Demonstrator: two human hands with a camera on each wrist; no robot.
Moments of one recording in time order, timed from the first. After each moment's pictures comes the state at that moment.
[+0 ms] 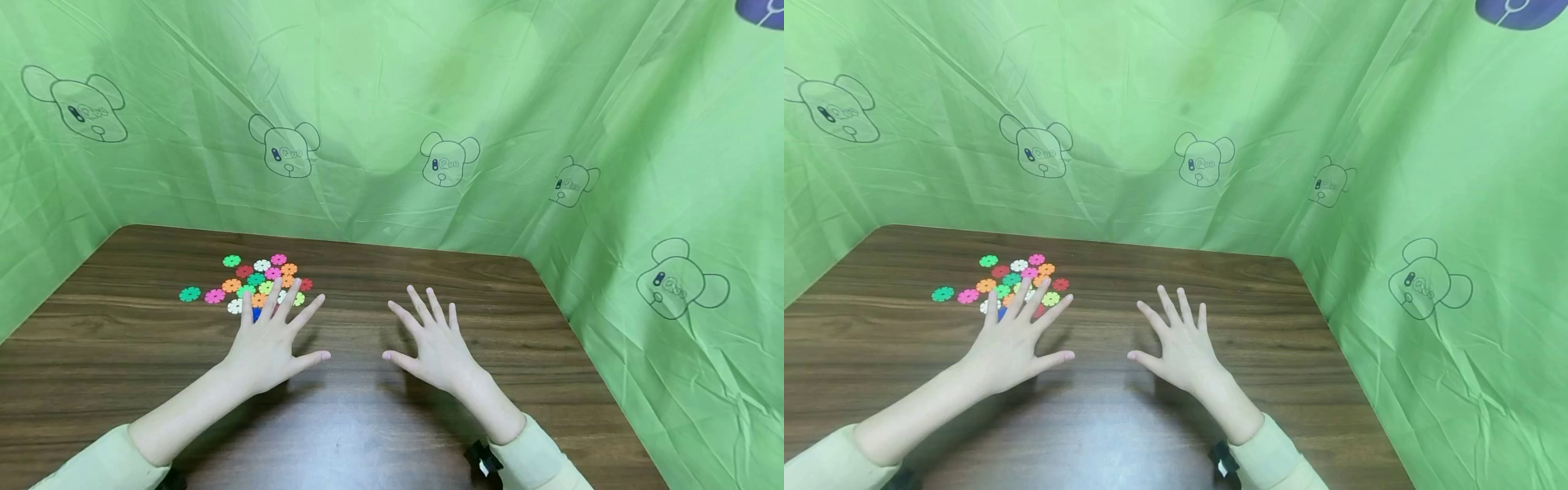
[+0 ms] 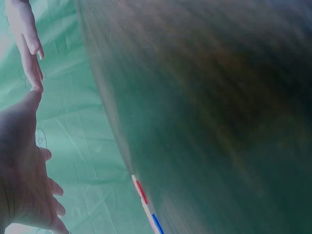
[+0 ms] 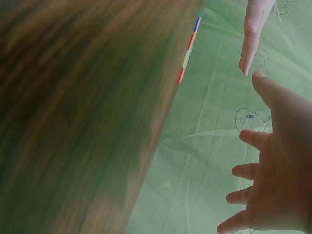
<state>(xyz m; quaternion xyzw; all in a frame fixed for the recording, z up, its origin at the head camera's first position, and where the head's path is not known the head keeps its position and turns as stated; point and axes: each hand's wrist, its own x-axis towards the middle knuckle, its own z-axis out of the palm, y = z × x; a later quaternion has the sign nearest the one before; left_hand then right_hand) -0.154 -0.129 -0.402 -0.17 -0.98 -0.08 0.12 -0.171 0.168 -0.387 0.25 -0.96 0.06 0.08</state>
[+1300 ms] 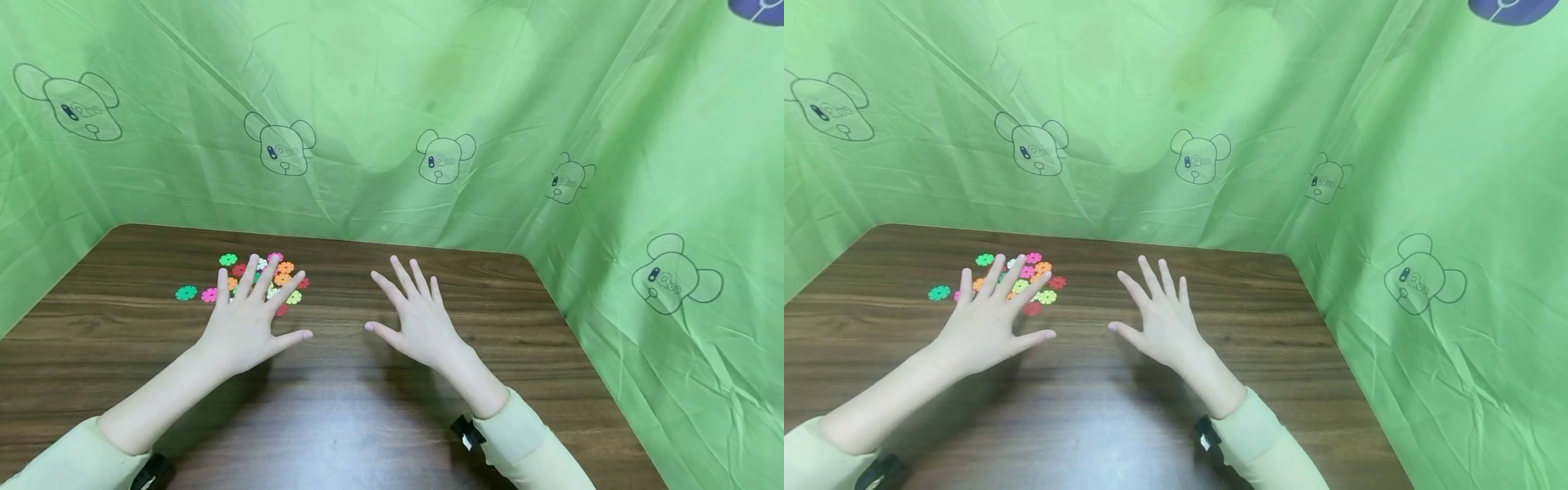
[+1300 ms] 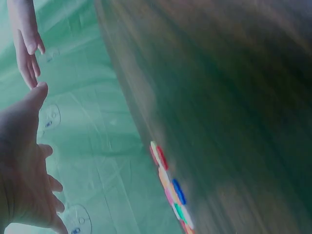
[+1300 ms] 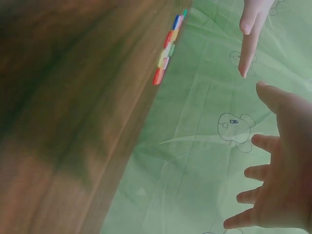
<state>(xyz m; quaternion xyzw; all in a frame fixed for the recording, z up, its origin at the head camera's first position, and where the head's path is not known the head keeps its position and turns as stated) -0.162 -0.152 -0.376 -0.16 -0.97 -0.07 0.16 -0.187 0.141 -0.354 0.28 -0.95 0.08 0.14</state>
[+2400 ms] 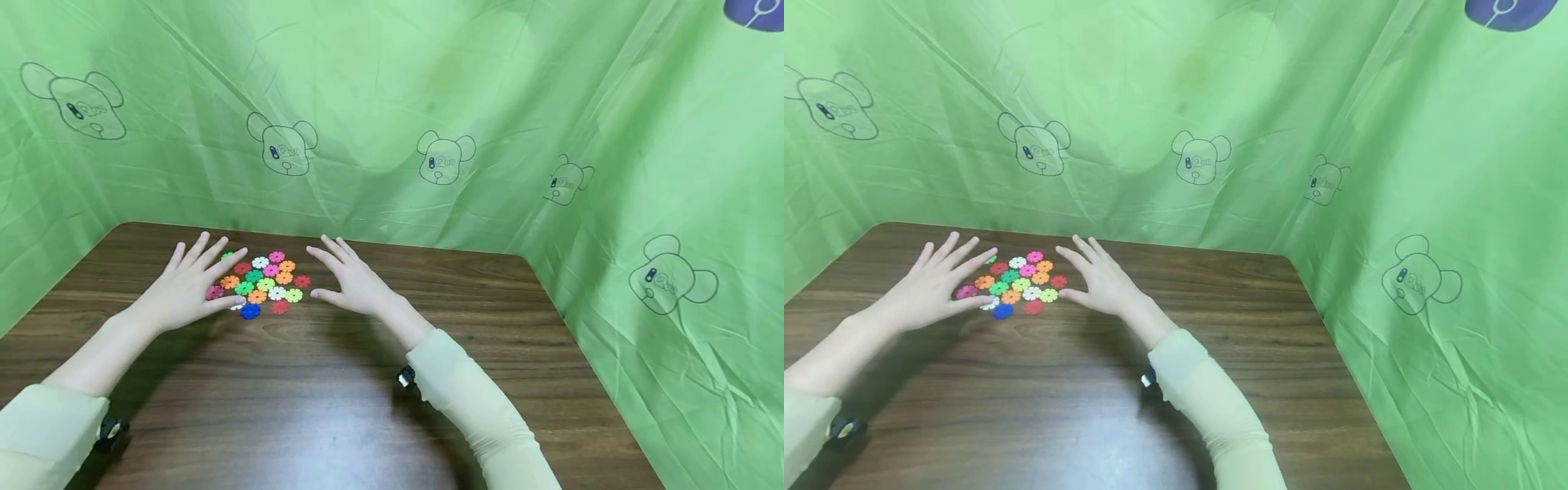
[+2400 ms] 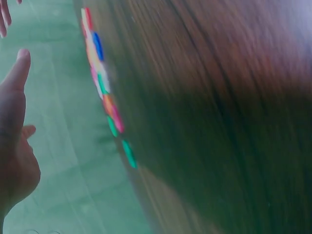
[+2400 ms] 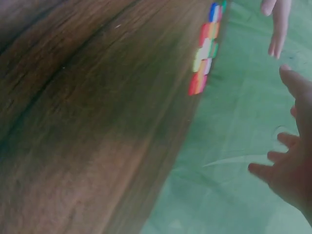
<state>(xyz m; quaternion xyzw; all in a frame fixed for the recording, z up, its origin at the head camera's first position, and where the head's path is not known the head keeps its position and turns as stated) -0.221 -0.272 -0.399 -0.21 -0.96 -0.08 0.13 -0.266 0.051 -0.365 0.41 -0.90 0.15 0.05</state>
